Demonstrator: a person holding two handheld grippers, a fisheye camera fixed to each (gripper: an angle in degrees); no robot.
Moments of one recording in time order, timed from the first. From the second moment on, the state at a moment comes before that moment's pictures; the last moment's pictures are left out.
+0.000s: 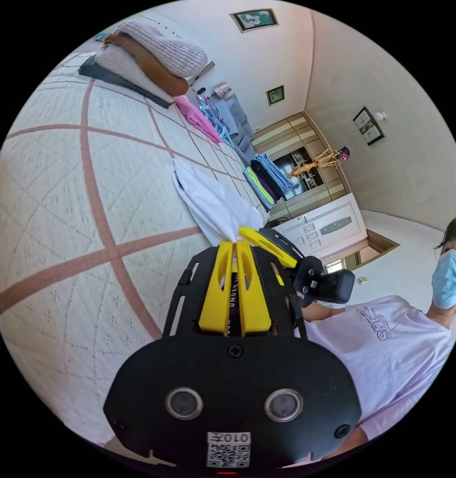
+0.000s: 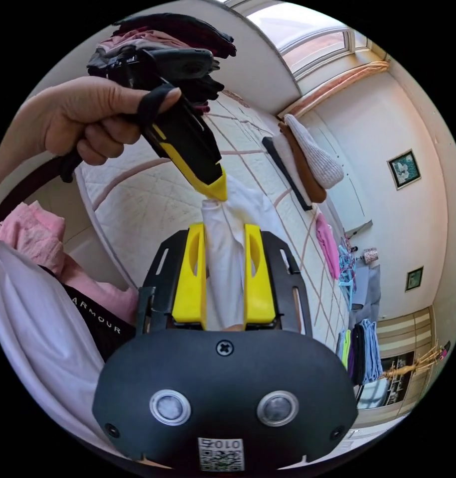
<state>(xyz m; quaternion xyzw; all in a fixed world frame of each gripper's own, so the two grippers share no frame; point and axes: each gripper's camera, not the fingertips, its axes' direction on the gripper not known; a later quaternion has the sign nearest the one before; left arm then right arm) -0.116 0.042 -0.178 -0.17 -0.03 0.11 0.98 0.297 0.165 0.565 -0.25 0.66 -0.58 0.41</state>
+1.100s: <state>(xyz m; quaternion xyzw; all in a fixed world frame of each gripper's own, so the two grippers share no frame) -0.136 -0.074 -0.084 -0.18 0.05 0.02 0.98 0.259 0.158 0.446 -0.12 0.60 -0.50 0.62</state>
